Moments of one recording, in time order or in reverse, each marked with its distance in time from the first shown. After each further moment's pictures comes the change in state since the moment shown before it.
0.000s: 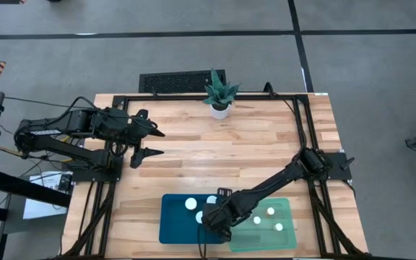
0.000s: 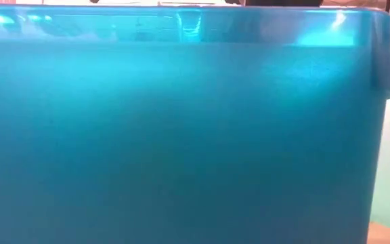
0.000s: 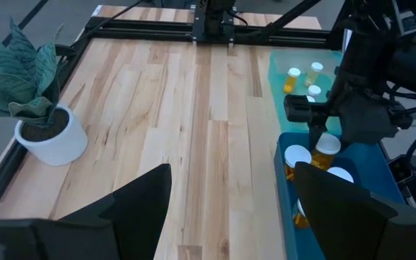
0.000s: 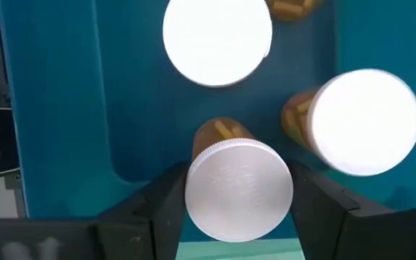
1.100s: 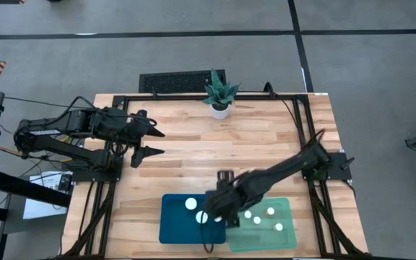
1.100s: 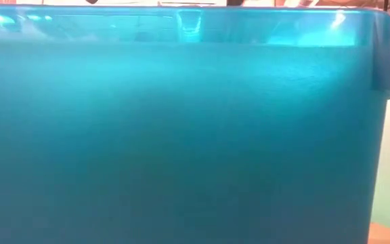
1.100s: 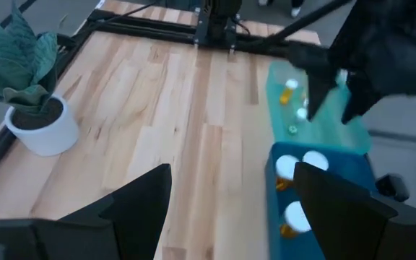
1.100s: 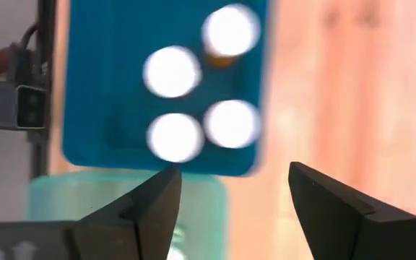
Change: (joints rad) left arm 0.000 -0.003 0.000 0.012 0.000 -0.088; right arm -0.037 -0.071 0.302 -0.384 0.060 -0.214
